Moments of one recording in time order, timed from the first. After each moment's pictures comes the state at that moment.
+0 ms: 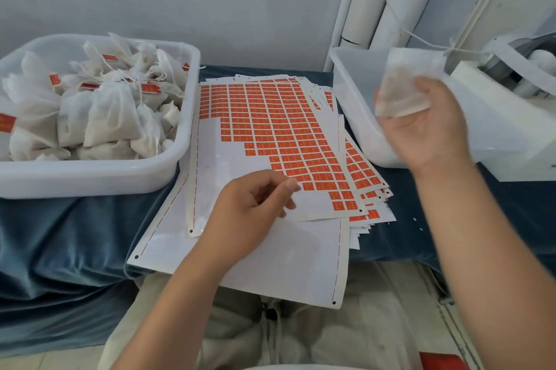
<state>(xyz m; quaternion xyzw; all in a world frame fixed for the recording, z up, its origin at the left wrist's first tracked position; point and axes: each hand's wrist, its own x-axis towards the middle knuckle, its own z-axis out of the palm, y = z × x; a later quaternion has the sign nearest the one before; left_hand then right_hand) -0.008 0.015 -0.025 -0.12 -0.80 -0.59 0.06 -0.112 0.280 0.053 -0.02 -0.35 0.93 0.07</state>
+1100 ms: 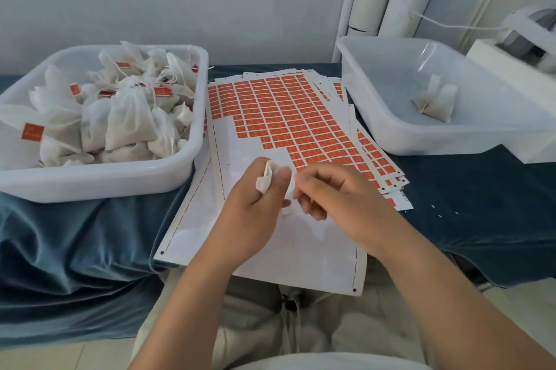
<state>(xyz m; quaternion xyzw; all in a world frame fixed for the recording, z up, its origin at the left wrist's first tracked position) 0.003 0.005 -0.016 -0.13 -0.79 -0.60 0.04 -0.009 0.184 -0.003 0.17 -0.80 0.58 -0.08</state>
